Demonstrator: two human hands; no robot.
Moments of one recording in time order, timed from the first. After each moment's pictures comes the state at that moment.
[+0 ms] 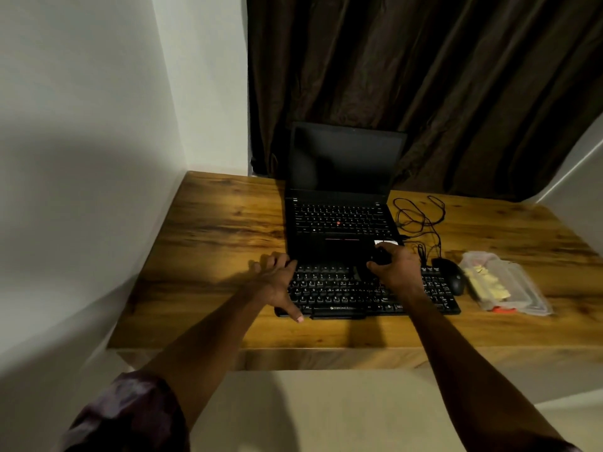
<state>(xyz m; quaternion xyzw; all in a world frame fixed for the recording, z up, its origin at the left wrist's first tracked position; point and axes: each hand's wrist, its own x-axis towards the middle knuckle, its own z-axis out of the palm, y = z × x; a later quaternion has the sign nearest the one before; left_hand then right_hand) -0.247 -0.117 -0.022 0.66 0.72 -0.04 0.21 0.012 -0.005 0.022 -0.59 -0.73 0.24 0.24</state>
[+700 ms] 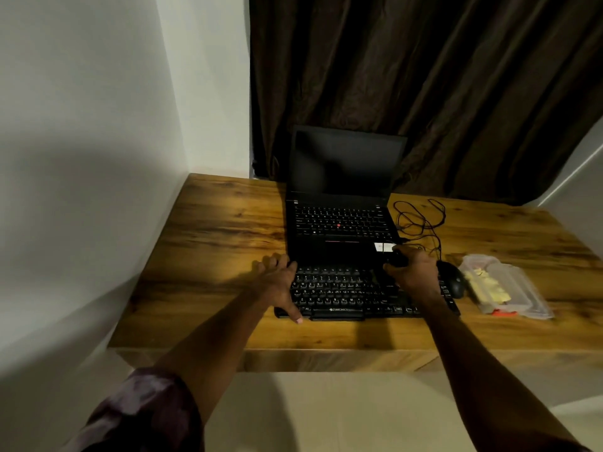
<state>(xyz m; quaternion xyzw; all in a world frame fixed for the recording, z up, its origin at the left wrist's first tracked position) -0.237 -0.113 -0.017 0.64 0.74 -0.07 0.20 0.042 0.002 0.030 -0.59 -0.73 0.23 0.25</state>
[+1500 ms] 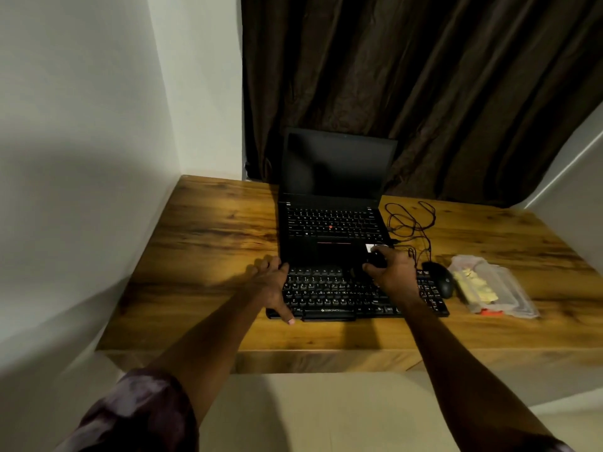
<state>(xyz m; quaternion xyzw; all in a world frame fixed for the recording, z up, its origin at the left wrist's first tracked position) -0.234 -0.115 -0.012 0.64 0.74 -0.06 0.20 0.027 -0.001 0.021 -0.56 -0.75 0.25 0.26</state>
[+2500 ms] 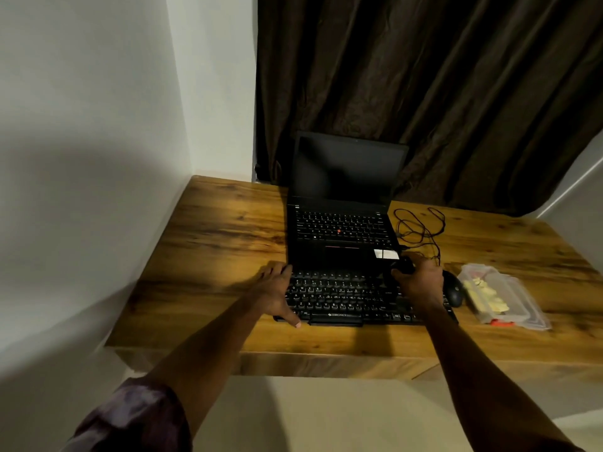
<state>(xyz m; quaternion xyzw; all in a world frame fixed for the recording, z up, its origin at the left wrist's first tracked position) -0.240 -0.129 -0.021 0.63 0.73 0.06 0.25 0.050 0.006 0.028 -0.62 -0.71 0.21 0.27</state>
